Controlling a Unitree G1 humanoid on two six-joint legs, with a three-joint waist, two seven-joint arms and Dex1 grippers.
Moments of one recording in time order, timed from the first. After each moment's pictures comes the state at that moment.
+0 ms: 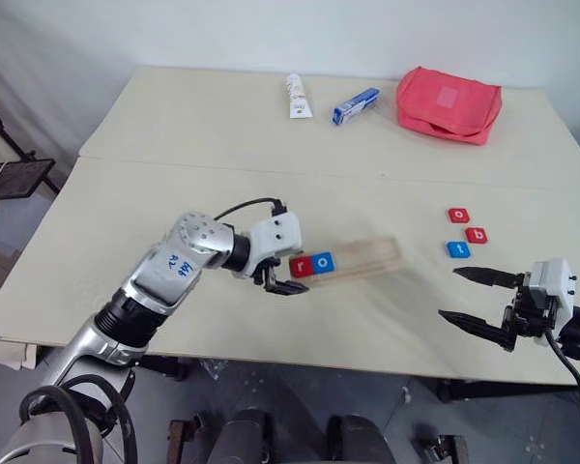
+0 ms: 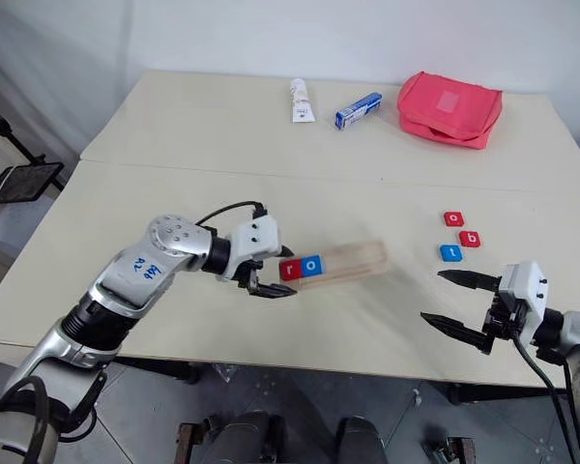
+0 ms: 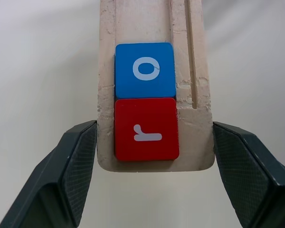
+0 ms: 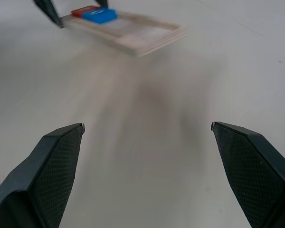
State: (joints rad) left arm -0.79 0.56 -0.46 -0.09 -0.14 0.65 -0.98; right arm 0.04 -0.83 -0.38 0.04 0.54 0.06 1.28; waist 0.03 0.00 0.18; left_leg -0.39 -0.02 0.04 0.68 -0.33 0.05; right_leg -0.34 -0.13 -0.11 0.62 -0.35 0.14
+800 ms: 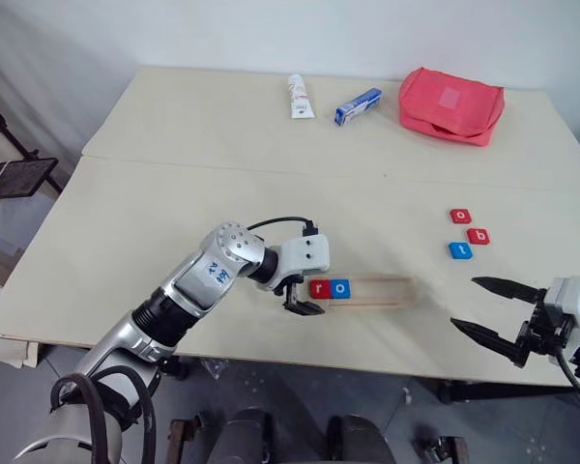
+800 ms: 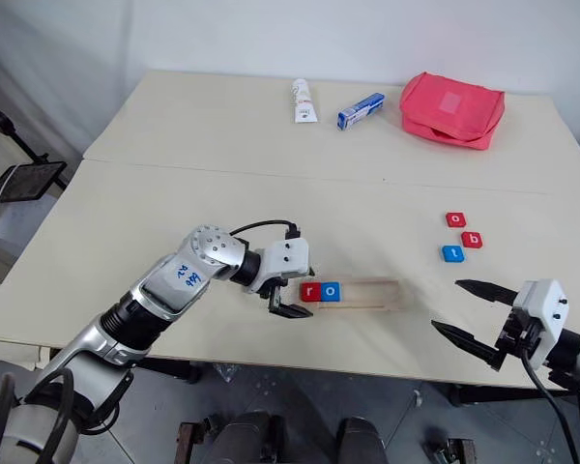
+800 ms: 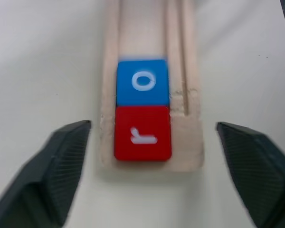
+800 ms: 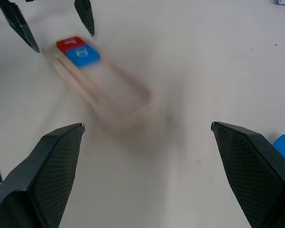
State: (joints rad) left arm -0.82 0.46 -0.56 -0.03 -0.04 0.65 -1.03; right arm 0.18 -0.81 -0.46 -0.08 0.55 0.07 1.18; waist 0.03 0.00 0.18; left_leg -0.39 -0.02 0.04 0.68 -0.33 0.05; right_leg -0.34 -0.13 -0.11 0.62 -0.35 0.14
